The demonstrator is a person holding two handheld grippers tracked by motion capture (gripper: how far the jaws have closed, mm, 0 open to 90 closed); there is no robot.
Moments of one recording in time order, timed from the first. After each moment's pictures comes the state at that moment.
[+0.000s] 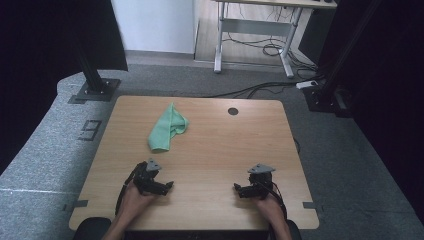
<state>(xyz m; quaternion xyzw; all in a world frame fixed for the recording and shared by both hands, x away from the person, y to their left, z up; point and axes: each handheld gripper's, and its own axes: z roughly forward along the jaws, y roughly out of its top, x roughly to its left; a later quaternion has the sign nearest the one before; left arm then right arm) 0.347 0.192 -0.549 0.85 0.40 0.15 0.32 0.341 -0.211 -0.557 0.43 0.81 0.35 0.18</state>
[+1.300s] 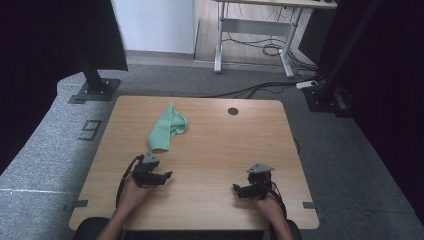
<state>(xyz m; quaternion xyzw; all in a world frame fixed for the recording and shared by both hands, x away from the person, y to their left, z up) 0.364 0.197 -0.531 0.83 0.40 0.14 0.36 0.343 -0.209 -0.557 0.42 0.82 0.35 0.17</state>
